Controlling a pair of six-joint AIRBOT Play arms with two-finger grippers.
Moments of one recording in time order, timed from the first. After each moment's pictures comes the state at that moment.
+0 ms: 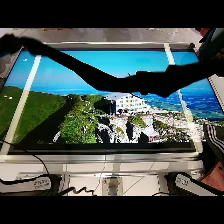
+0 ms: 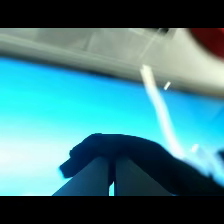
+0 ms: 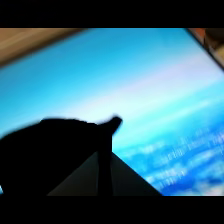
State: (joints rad) left arm 0.41 -1.45 1.76 0.80 -1.03 -1.09; right arm -0.45 -1.24 1.56 -1.36 0.96 1.59
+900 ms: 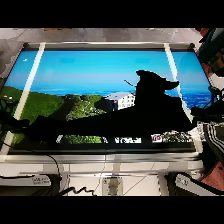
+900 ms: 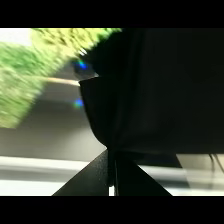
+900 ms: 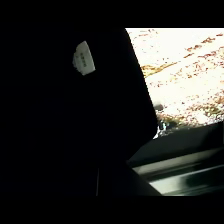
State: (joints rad) left arm 0.59 -1.52 1.18 1.59 -1.34 -1.15; right arm -0.45 -1.23 1.12 -1.55 1.34 1.44
